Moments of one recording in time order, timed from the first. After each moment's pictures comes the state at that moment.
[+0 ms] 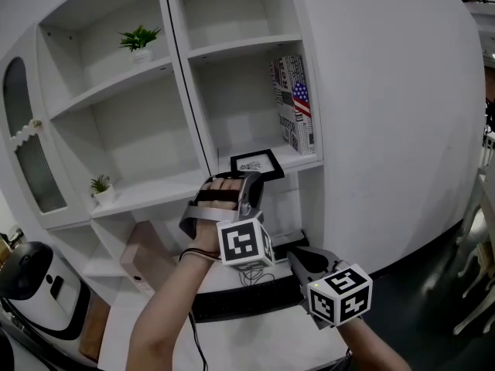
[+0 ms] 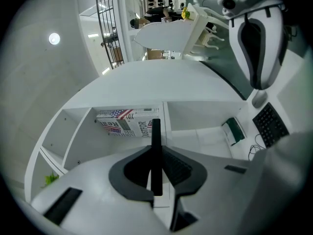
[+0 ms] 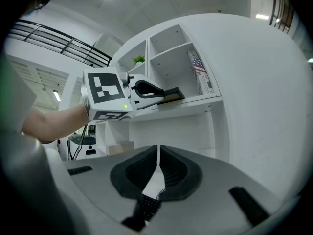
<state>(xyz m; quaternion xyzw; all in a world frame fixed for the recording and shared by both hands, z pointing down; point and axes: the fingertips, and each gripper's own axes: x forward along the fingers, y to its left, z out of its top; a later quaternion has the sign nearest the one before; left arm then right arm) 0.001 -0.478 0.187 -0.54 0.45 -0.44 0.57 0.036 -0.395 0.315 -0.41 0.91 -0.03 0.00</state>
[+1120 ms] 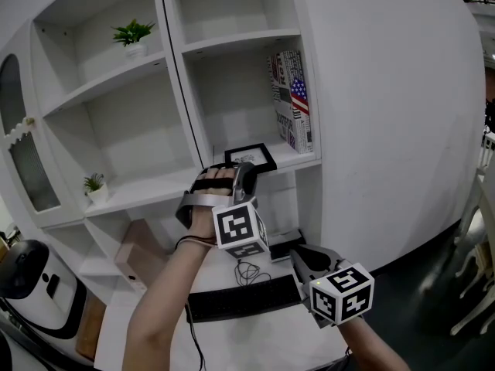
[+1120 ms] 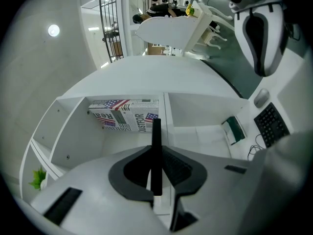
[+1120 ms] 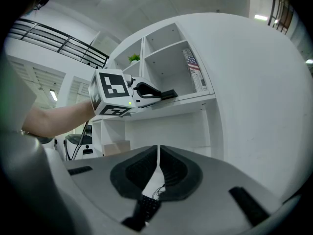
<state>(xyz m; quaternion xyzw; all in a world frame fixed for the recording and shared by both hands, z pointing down) -0.007 -0.514 0.188 -0.55 0.45 -0.45 0.54 0.050 -0.411 0.322 -0.42 0.91 -0.04 0.00</state>
